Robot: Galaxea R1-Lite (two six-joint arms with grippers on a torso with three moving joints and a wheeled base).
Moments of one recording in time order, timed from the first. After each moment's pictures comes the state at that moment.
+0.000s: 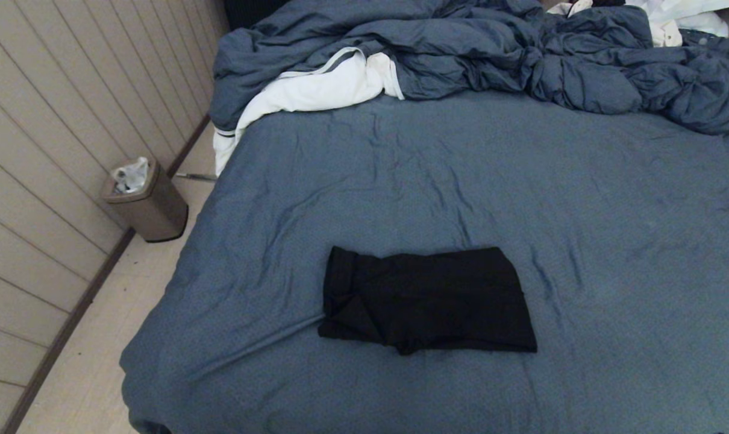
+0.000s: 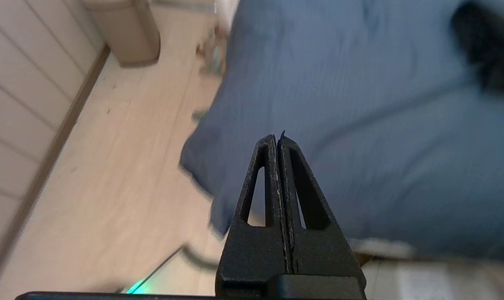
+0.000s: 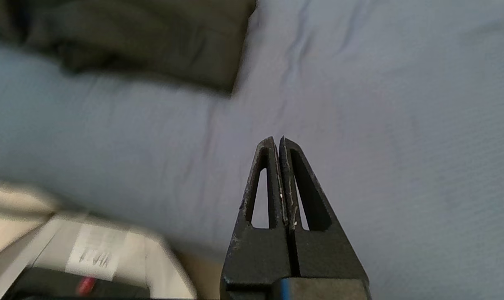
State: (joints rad) left arm 0.01 0.01 -0.02 0.02 0.00 -0.02; right arm -0.07 0.27 -0.01 -0.19 0.18 -0.10
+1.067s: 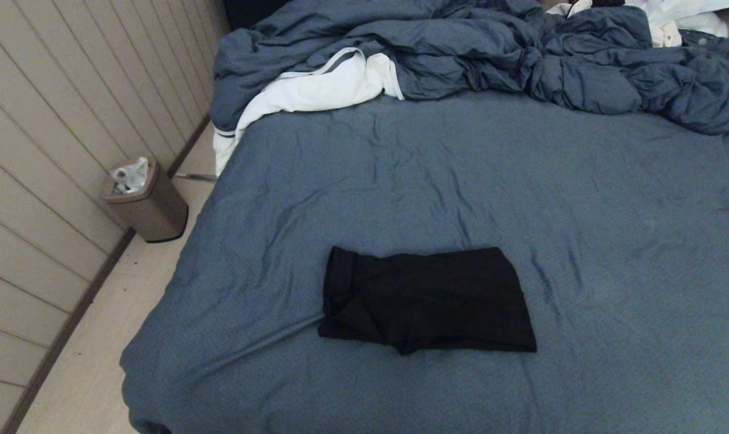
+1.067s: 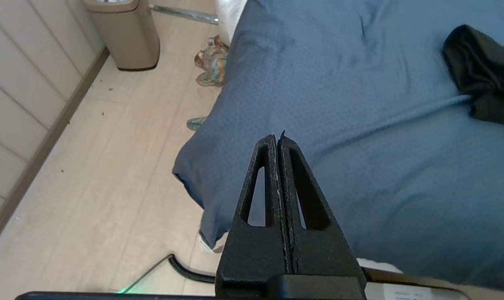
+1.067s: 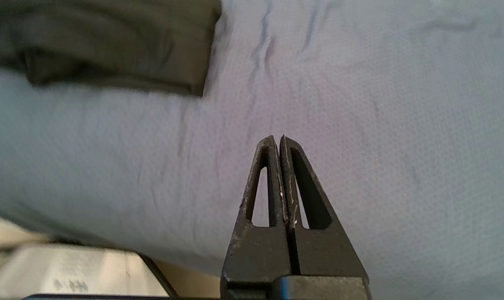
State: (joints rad) left arm 0.00 0.00 0.00 0.00 0.01 -0.07; right arm 0.01 0.01 0.00 0.00 0.01 -0.05
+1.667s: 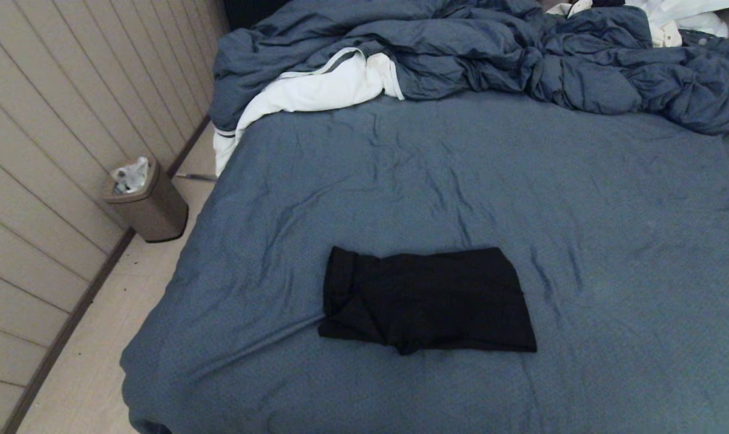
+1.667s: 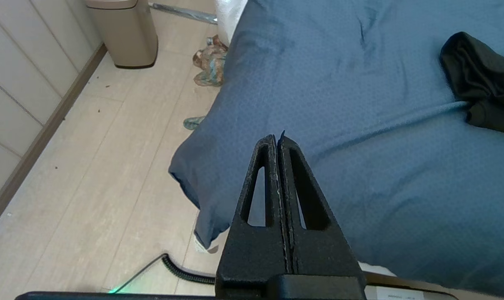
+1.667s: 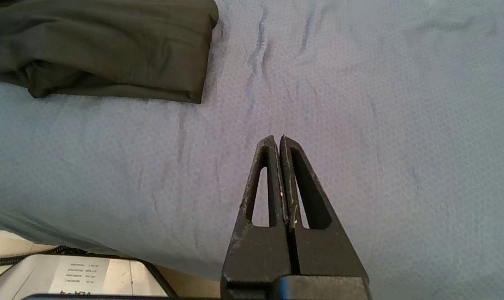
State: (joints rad) left arm 0.00 0.00 0.00 0.00 0.01 -0.10; right arm 0.01 0.00 0.00 0.00 0.01 -0.04
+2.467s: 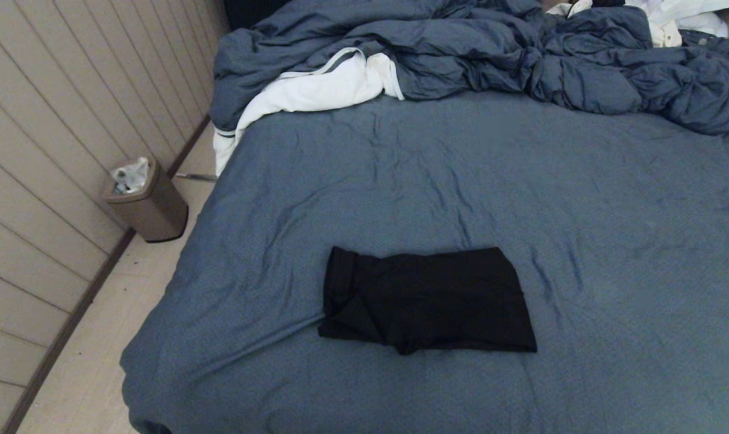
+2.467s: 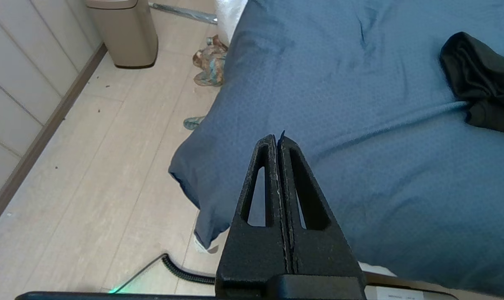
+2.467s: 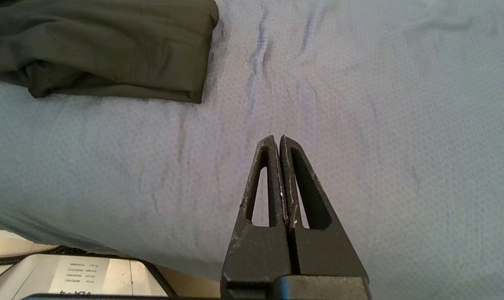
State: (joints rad) left arm 0.00 0.00 0.00 0.00 0.01 -0.10; right arm 0.01 0.00 0.00 0.00 0.01 -0.04
